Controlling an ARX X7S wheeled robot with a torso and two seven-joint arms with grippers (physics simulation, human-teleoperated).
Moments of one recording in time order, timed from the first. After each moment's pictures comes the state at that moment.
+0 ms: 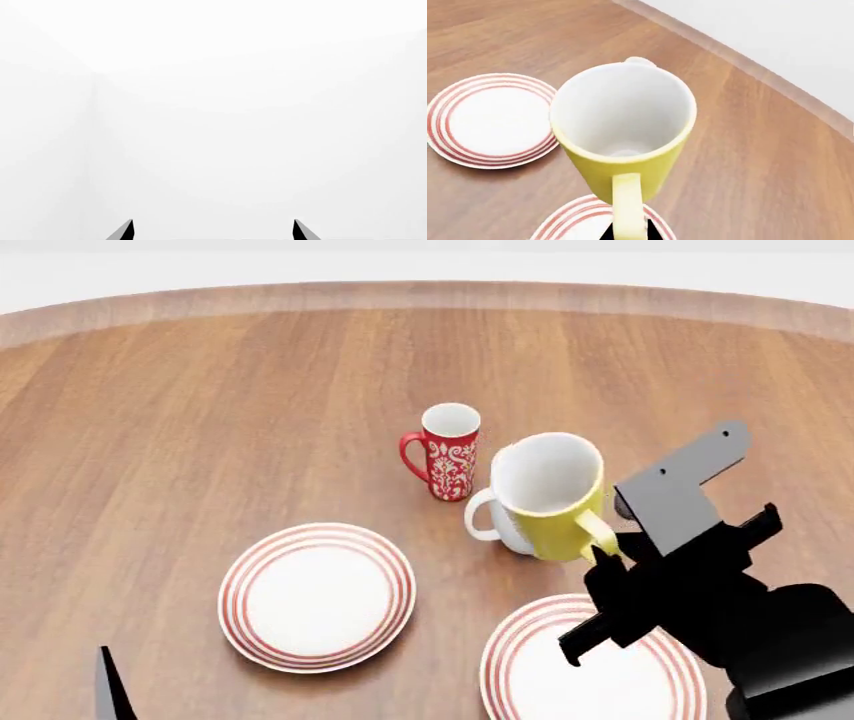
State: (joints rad) left arm 0.05 -0.31 0.32 0.09 0.13 0.61 -0.58; right arm 0.87 0.58 -0.51 0.25 0.34 0.71 -0.38
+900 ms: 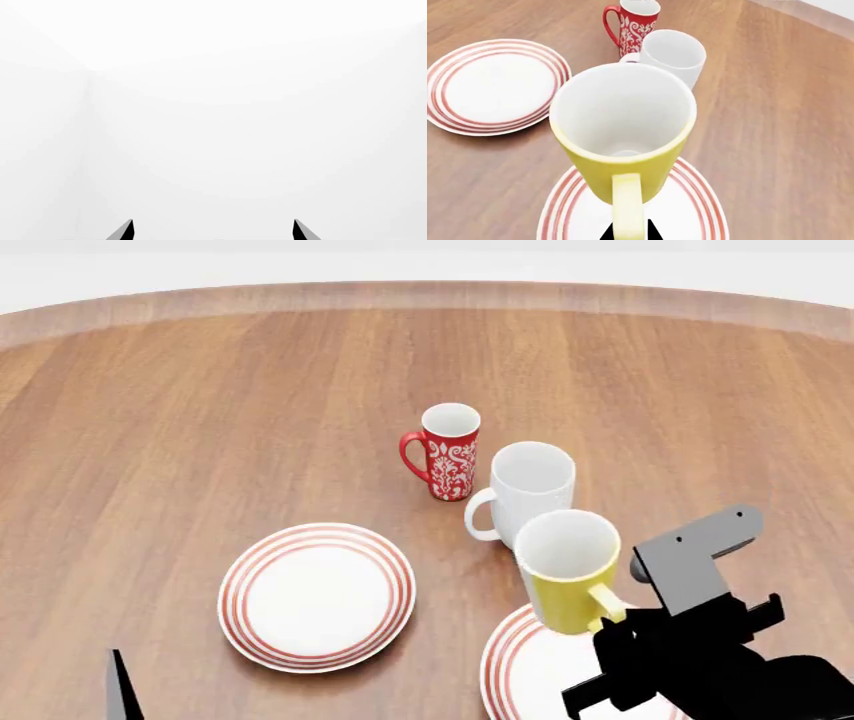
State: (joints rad) left arm 0.04 -0.32 0.35 0.09 0.12 0.59 -0.59; right arm 0.77 0.55 -0.45 0.34 0.40 0.73 -0.33
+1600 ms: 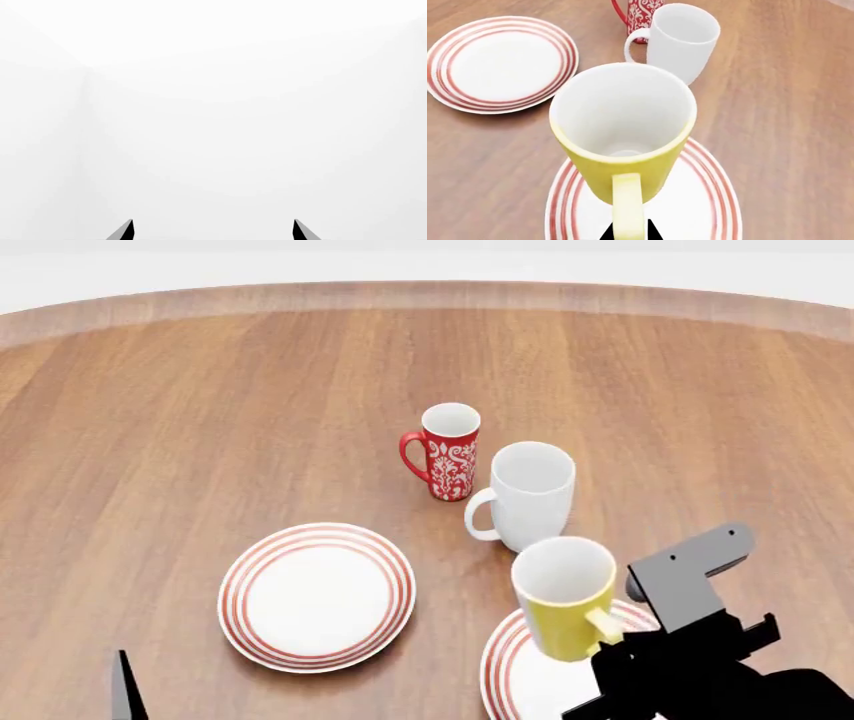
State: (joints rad) left arm 0.04 -0.33 0.36 0.08 0.12 0.58 -0.59; right arm 0.76 0.55 -0.47 0.34 0.40 0.76 -0.35
